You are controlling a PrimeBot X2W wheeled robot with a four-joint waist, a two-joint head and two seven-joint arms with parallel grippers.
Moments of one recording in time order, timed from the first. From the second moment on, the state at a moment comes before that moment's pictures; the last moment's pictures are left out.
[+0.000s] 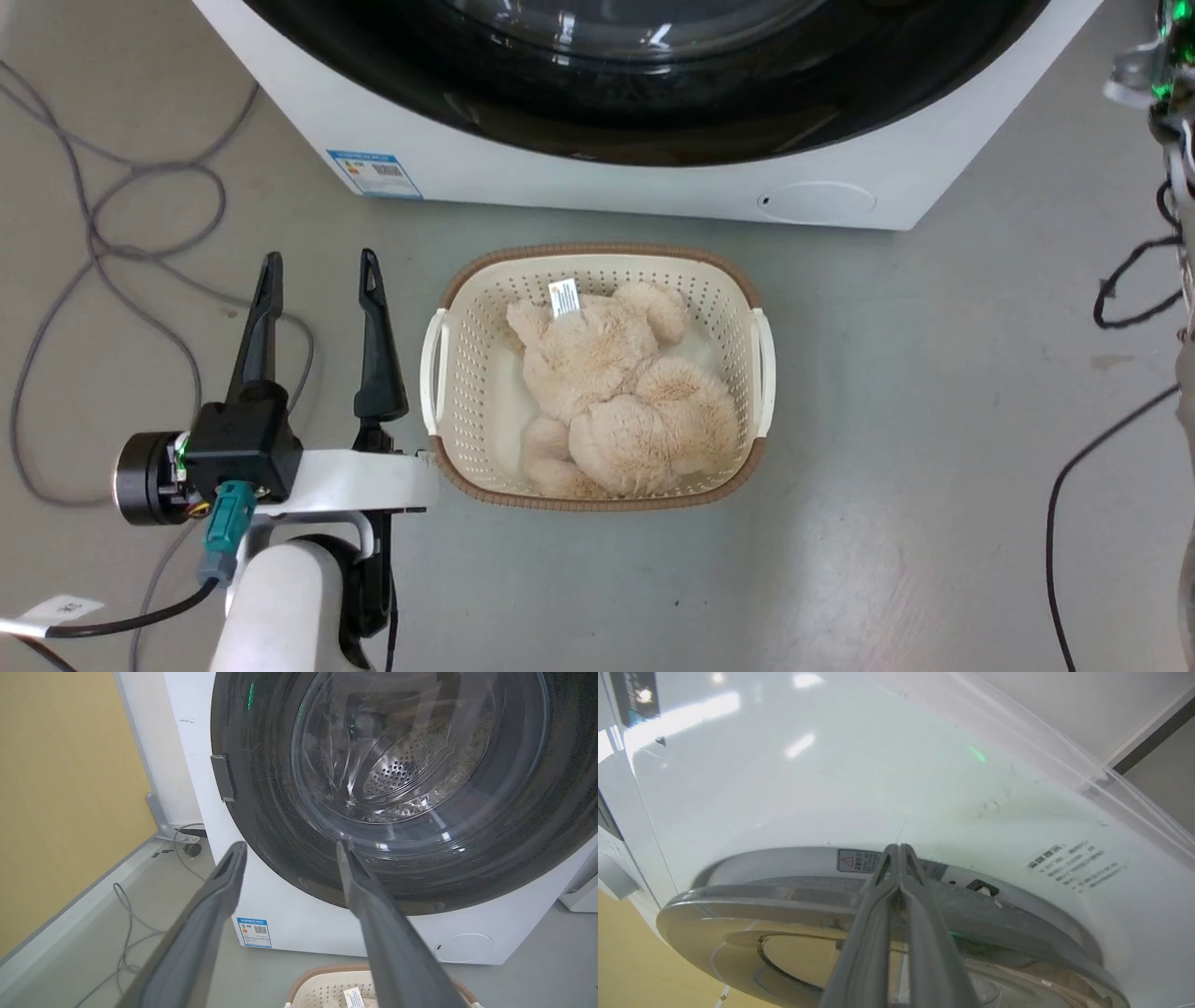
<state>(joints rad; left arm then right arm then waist) -0.25 0.05 -0.05 -0.04 -0.06 0.12 -0.21 -1.11 -0.23 -0.01 0.74 1.25 0.13 0.04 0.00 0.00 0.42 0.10</state>
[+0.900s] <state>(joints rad) -0.29 0.05 -0.05 -0.03 -0.06 0.15 -0.26 -1.26 -0.33 0.18 0.88 1.47 0.12 0.42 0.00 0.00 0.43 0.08</state>
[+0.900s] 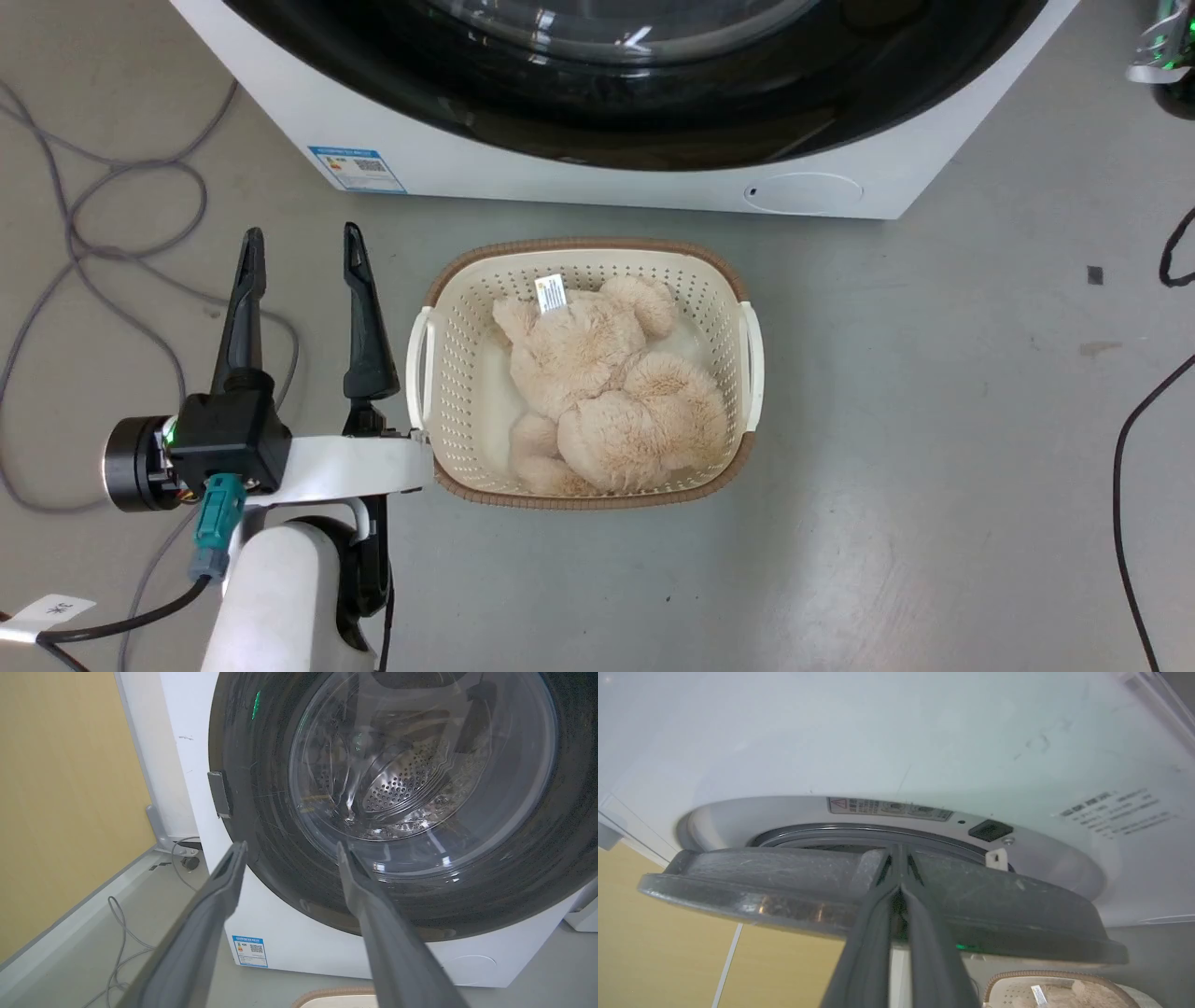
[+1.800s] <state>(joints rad) -0.22 0.05 -0.02 0.00 -0.04 0.13 -0.26 -0.92 -0.28 0.26 0.66 1.54 0.12 0.52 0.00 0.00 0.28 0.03</state>
